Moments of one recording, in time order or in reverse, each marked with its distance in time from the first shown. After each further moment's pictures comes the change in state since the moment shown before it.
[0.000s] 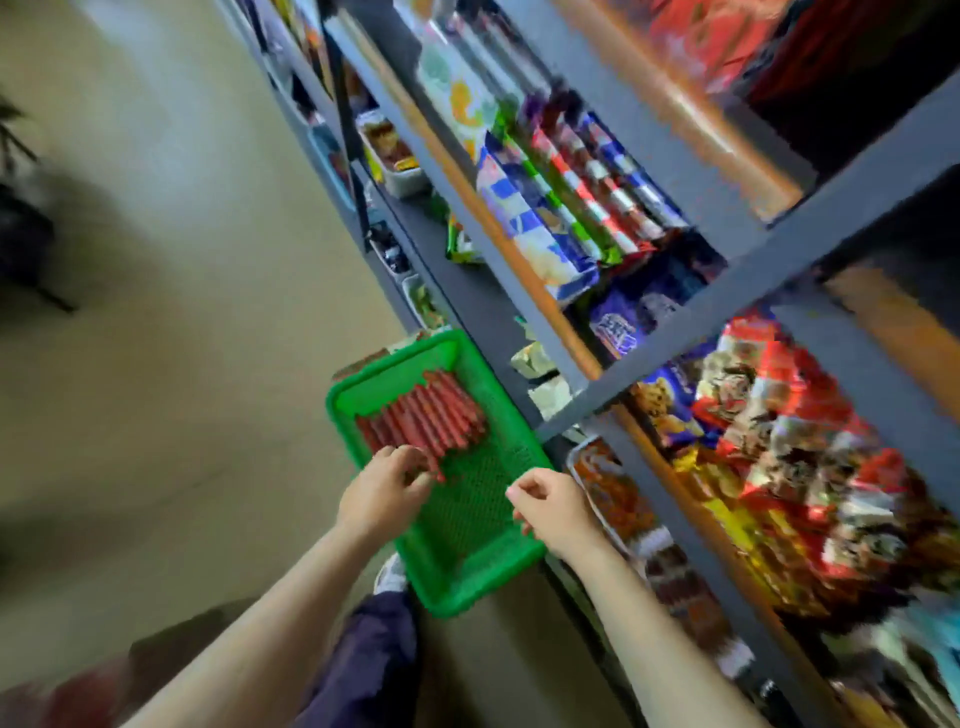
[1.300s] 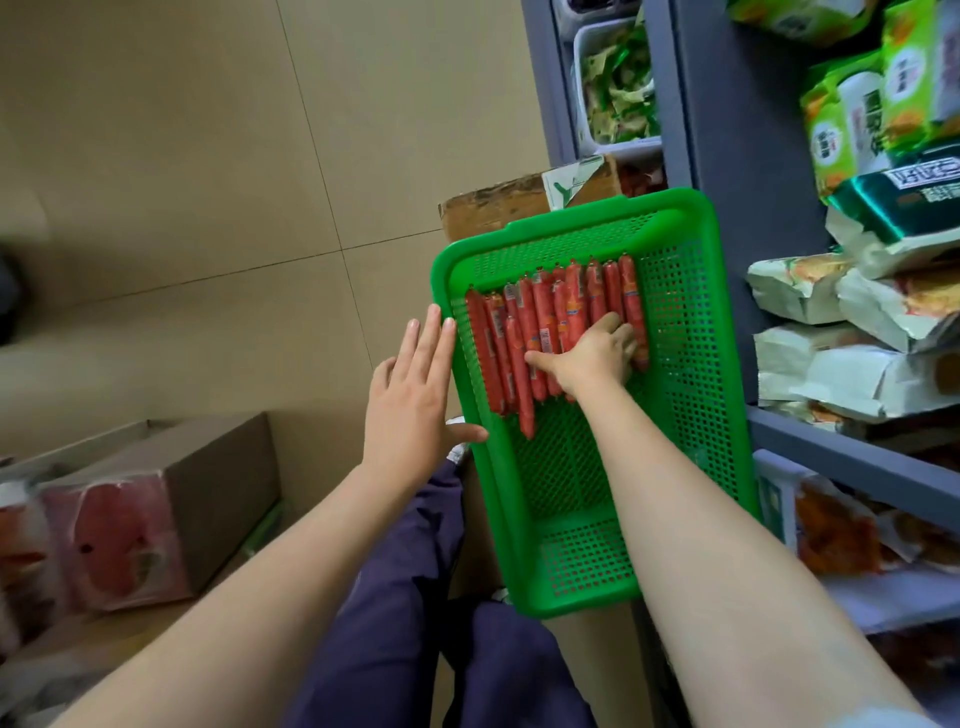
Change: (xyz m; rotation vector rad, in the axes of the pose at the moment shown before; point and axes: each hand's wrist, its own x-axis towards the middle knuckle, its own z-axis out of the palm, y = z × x) left_hand 0.130 -0.194 0.057 0.380 0.066 -0.105; right_hand 0.295 0.015 0.221 -0.709 0.011 0.274
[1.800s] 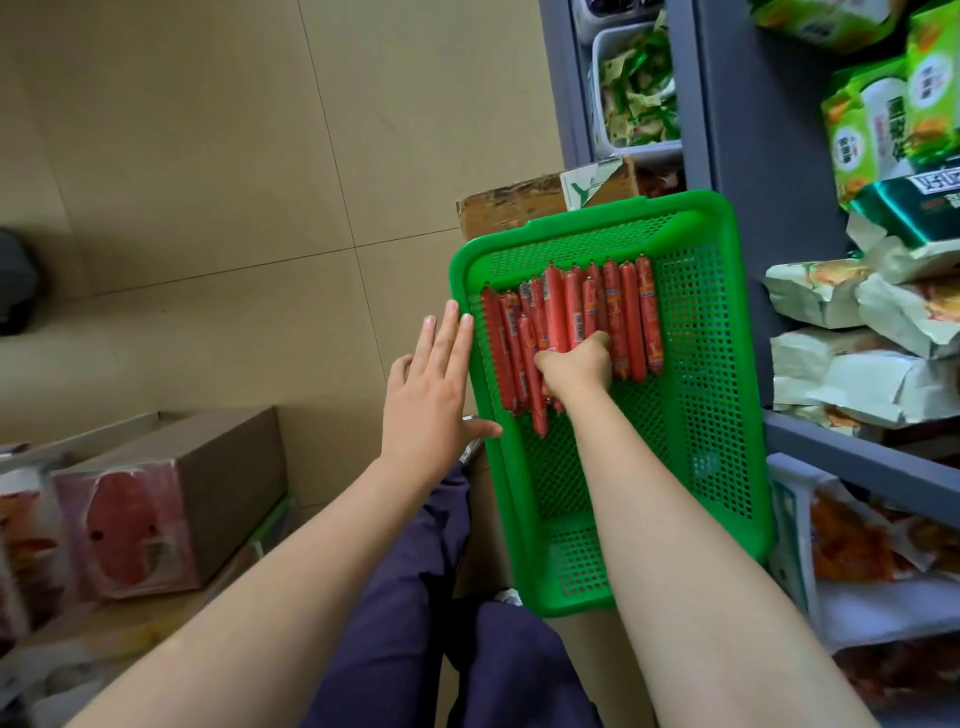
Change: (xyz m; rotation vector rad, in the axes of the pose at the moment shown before) left_hand -0.001 0.001 0.001 -0.038 -0.016 -0.008; right_hand -0.020 -0.016 0.022 0.391 -0.100 0.116
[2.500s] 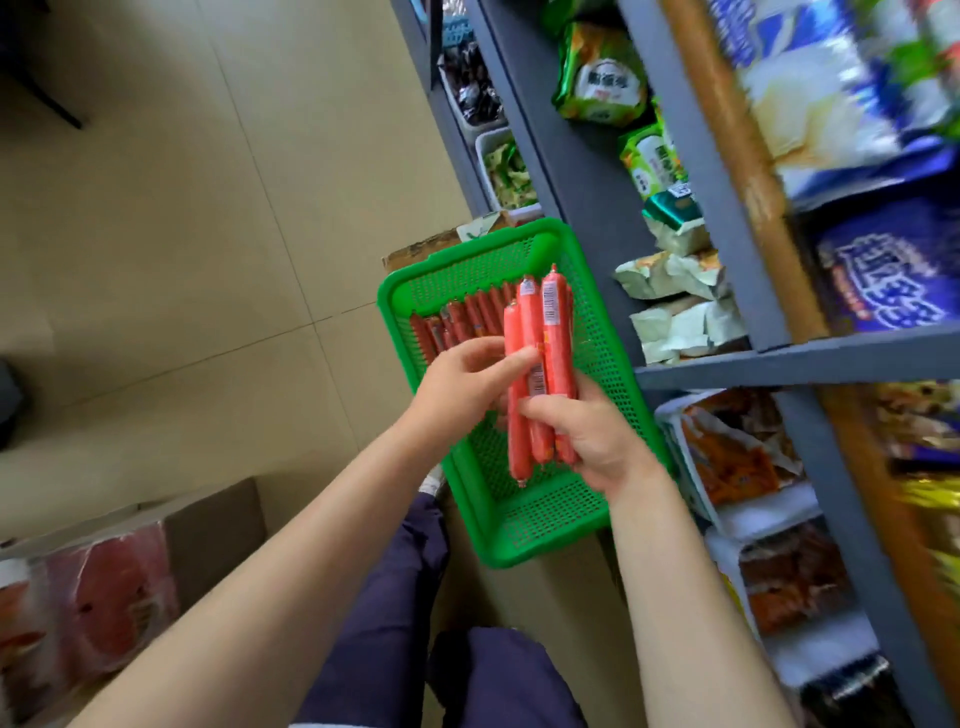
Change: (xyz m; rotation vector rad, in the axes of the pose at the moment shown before) left_hand -0.067 0.128 -0.116 -1.268 -0.248 -0.072; right_hand -0.190 0.062 -0.162 0.837 -0.541 -0.376
